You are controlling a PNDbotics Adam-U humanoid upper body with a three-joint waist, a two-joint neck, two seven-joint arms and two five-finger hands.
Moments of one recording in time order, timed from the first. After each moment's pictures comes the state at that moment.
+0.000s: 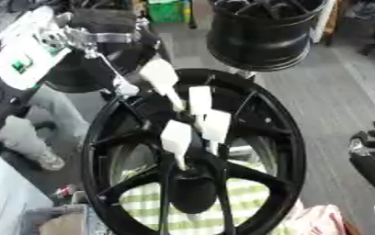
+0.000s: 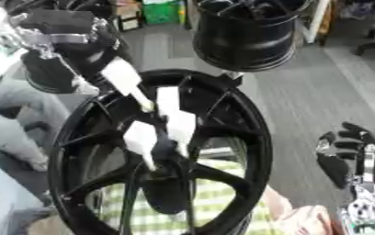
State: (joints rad) left arm -1.05 0.64 -0.54 -1.27 -0.26 -0.56 -0.56; right arm 0.08 -0.22 -0.09 -1.74 0.28 0.14 -0.44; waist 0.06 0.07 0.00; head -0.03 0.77
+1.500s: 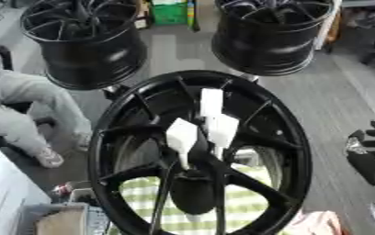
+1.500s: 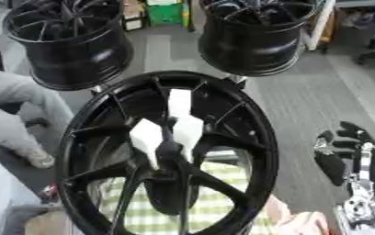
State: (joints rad) left arm -0.55 0.77 0.07 -0.55 -1.24 -0.88 -0.04; right arm 0.09 -0.21 -0.10 -1.74 0.28 0.15 -0.46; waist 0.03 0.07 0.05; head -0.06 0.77
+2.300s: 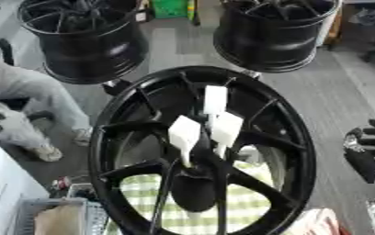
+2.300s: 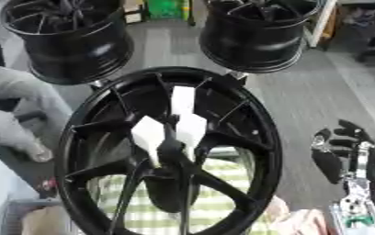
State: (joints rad) left arm -0.27 0.42 0.25 -1.40 0.06 -0.38 -0.72; right arm 0.07 -0.19 -0.10 -1.74 0.27 0.14 -0.46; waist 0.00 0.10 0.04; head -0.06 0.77
